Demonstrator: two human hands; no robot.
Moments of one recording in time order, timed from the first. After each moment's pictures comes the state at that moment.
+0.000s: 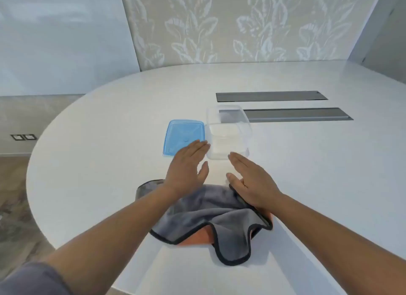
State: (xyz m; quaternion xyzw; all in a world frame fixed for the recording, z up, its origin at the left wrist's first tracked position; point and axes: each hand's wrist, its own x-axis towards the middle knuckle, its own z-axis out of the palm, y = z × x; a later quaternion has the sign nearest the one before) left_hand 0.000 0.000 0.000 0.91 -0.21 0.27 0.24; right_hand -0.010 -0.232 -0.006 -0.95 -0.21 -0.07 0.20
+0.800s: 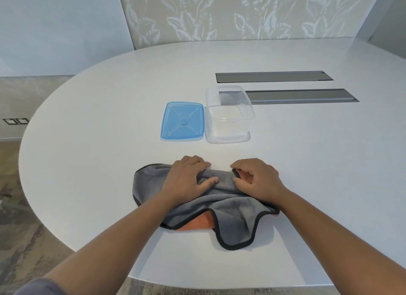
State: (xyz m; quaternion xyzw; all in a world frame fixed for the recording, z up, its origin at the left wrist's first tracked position) left_hand -0.028 0.011 -0.044 0.96 -0.19 0.08 0.20; right_hand -0.026 -0.248 -0.026 -0.95 -0.17 -0.01 0.27
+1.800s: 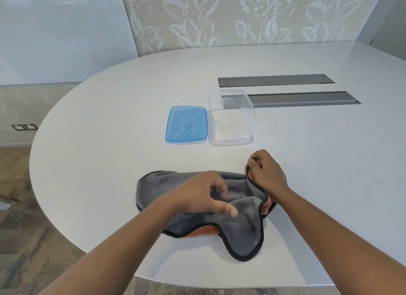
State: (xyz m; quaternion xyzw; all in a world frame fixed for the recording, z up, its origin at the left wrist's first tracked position) left_hand -0.063 -0.004 0.009 0.89 -0.24 -0.16 0.35; right_hand -0.013 -0.243 -0.030 -0.90 0.07 -0.02 0.42
